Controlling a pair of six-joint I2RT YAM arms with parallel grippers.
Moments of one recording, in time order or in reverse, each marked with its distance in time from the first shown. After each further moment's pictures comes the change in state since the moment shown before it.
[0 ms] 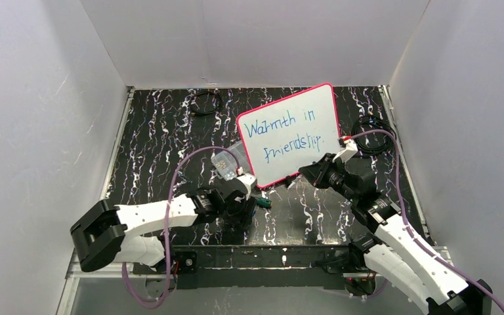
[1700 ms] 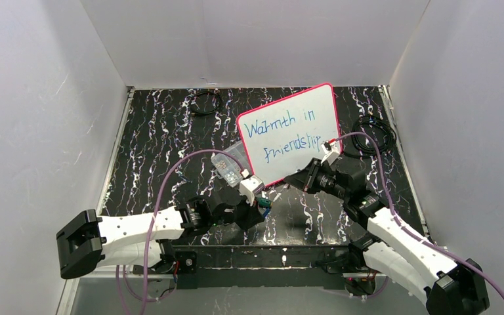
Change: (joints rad) left arm -0.137 -0.139 -0.100 0.322 0.009 0.056; right arm 0.012 0.115 -0.070 0.163 -0.234 0.159
